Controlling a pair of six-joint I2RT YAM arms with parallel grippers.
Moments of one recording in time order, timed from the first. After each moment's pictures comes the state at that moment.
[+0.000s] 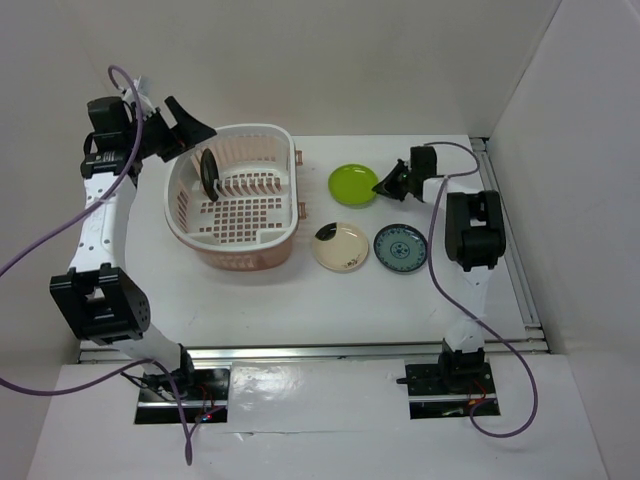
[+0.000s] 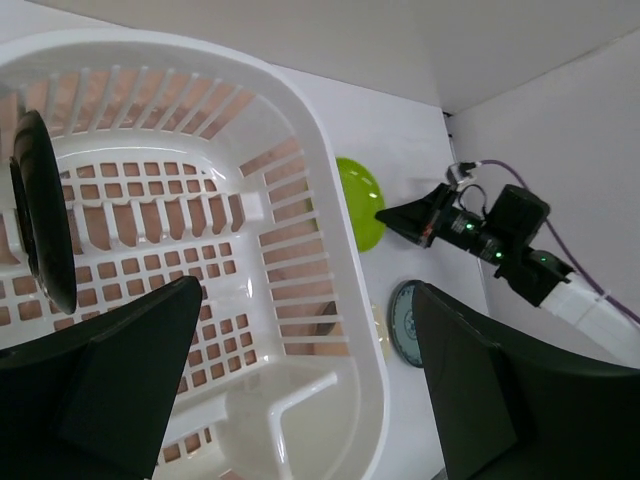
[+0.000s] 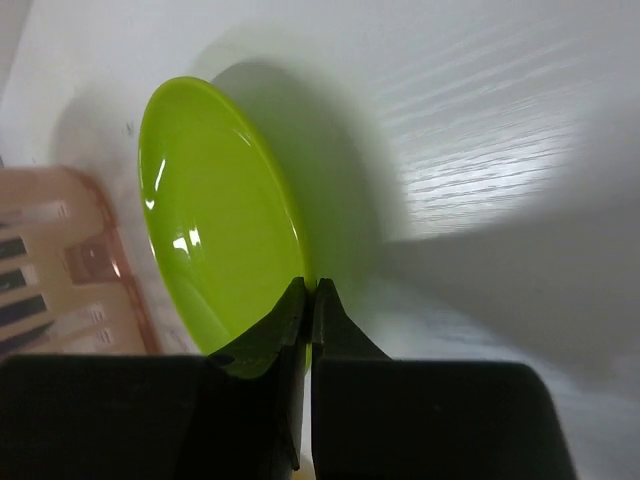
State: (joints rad) left arm 0.22 1.59 1.58 -0.38 0.69 -0.51; right arm 0.07 2.22 1.51 -0.01 -0.39 0.74
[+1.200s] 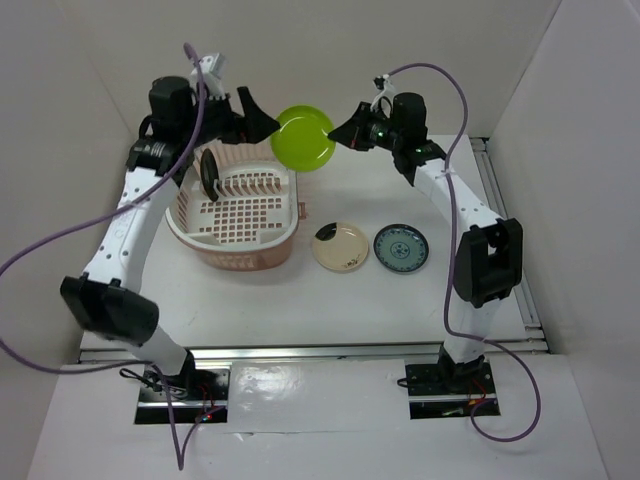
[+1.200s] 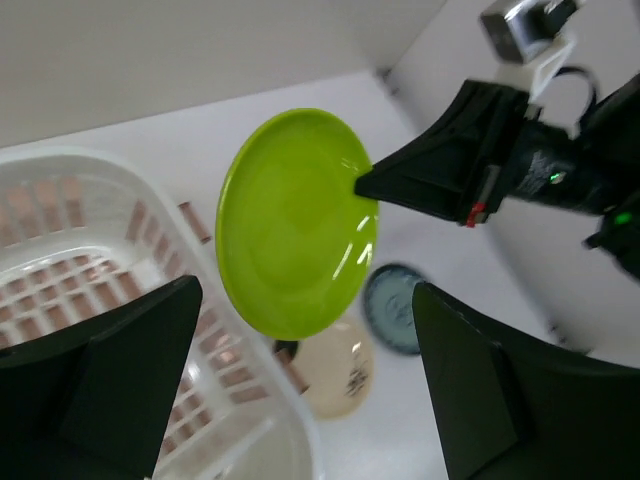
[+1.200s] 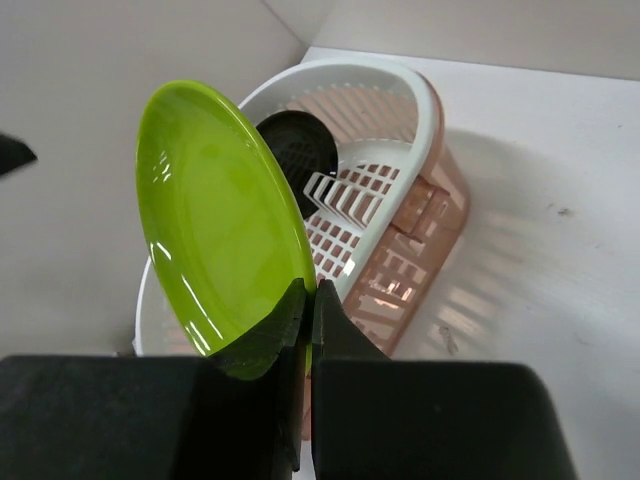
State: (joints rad) left arm -0.19 1.67 1.95 -0.54 0.46 -0.30; right arm 0.30 1.85 1.66 0.00 -0.57 0.54
